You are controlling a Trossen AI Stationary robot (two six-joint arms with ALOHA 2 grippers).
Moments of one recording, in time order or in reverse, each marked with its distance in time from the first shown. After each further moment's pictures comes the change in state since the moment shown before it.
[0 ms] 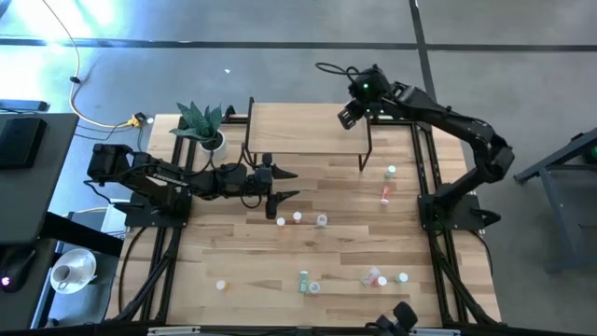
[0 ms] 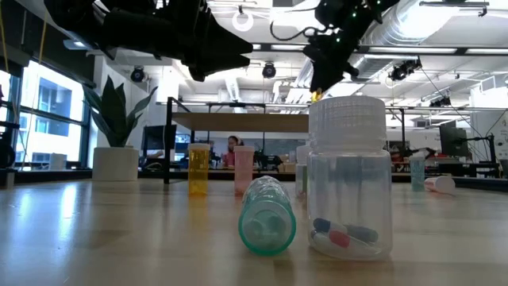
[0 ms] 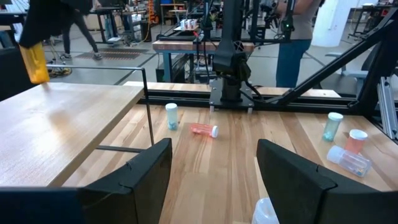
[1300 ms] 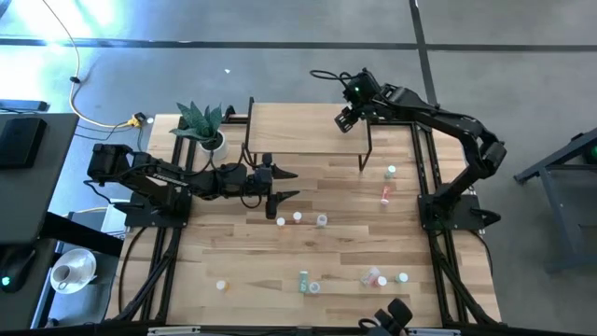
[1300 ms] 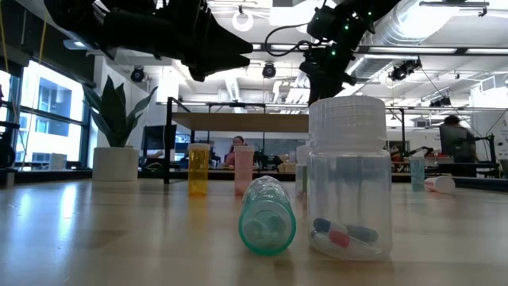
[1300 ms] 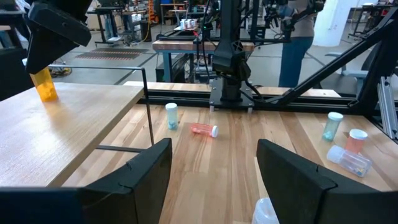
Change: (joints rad) left arm 0.000 0.000 0.000 0.000 0.000 0.000; right arm 0.000 0.062 0.000 -0.010 0.044 -0.027
